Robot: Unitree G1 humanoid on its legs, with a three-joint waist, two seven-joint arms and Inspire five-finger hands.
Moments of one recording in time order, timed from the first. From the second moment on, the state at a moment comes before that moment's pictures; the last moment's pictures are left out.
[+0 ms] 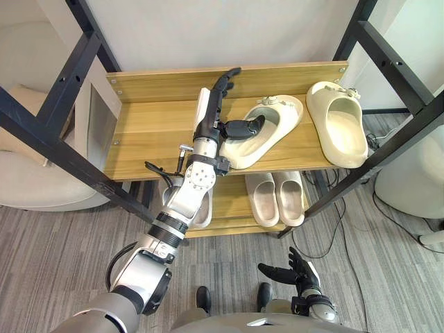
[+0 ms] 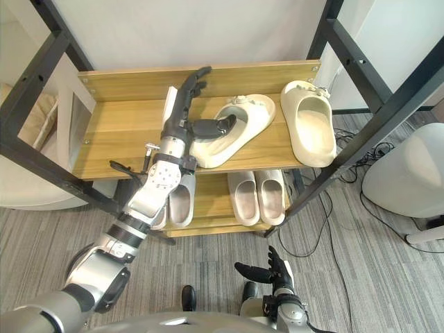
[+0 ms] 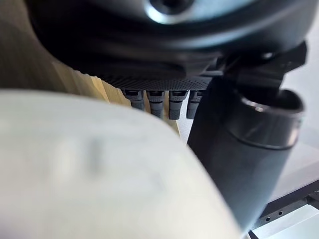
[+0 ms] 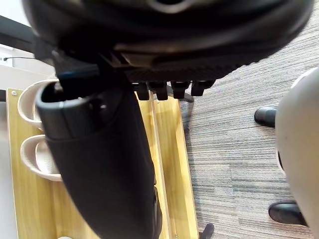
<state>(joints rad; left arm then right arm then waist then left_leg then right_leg) -0.60 0.15 -0.33 0.27 0.08 -0.06 0.34 0.21 -0.08 0.06 0.71 0.12 -0.13 -0.07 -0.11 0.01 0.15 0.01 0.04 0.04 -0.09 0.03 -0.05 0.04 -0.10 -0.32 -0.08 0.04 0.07</state>
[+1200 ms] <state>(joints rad) -0.43 0.18 -0.32 -0.09 -0.15 -0.10 0.25 0.21 -0.09 0.06 0.73 0.11 -0.12 -0.05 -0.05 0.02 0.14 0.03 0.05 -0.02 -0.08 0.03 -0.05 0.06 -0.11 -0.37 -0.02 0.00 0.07</state>
